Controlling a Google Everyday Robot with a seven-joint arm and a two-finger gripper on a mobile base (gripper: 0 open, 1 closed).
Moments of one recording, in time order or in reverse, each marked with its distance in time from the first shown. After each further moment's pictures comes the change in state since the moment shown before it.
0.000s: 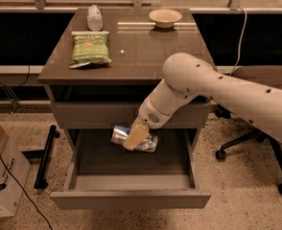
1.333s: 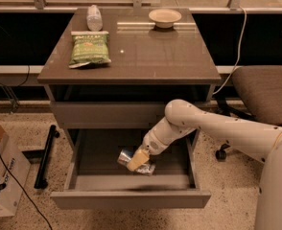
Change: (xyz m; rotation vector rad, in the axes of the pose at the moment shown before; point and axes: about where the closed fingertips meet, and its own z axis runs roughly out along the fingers) arm 0.087 -0.047 0.145 -0.152 -0.056 0.217
